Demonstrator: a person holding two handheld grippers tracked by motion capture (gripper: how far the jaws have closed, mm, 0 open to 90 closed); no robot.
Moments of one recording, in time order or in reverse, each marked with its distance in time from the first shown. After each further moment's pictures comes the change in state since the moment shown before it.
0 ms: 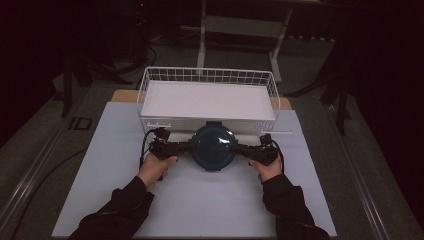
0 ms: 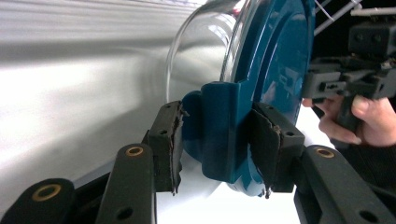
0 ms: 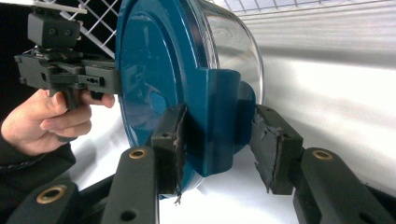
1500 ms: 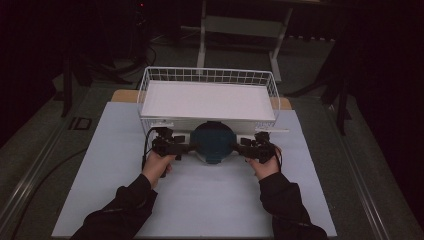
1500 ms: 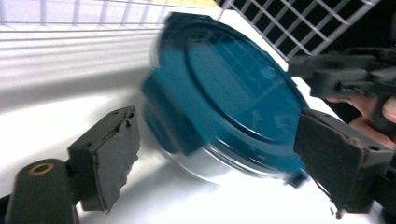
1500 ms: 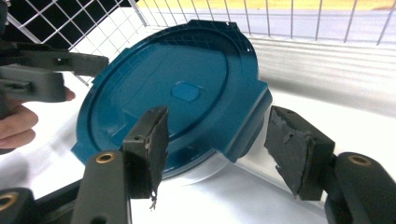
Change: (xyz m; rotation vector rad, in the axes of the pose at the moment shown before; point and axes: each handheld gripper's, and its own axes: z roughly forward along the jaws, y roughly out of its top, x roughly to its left) left arm -0.011 0.002 0.001 -0.058 0.056 0.113; right arm 0.025 0.009 0.003 -0.034 -0.252 -0.136
